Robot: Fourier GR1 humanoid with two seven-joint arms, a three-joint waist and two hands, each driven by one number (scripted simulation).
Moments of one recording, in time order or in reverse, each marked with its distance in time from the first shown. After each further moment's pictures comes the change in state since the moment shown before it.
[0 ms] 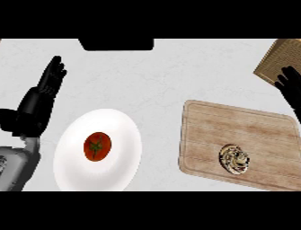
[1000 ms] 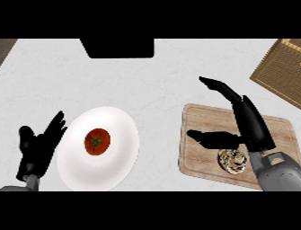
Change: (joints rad) left arm 0.269 -0.035 -0.007 0.142 0.075 -0.024 0.170; right arm -0.111 0.168 0.385 -0.276 0.583 -0.367 0.173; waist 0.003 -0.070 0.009
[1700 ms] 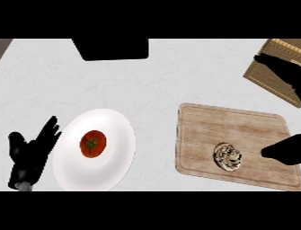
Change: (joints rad) left arm 0.058 0.012 0.026 -0.042 0.017 0.002 0.006; right arm -0.180 -0.483 -0.080 -0.335 -0.020 0.484 0.638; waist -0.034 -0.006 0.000
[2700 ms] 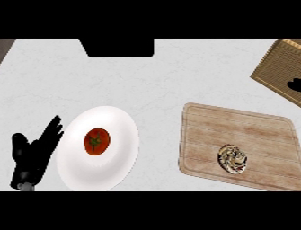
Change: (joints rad) left arm 0.007 -0.013 -0.006 -0.026 -0.025 -0.019 0.002; right arm 0.024 -0.317 -0.156 -0.199 -0.563 0.178 0.219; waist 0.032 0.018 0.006
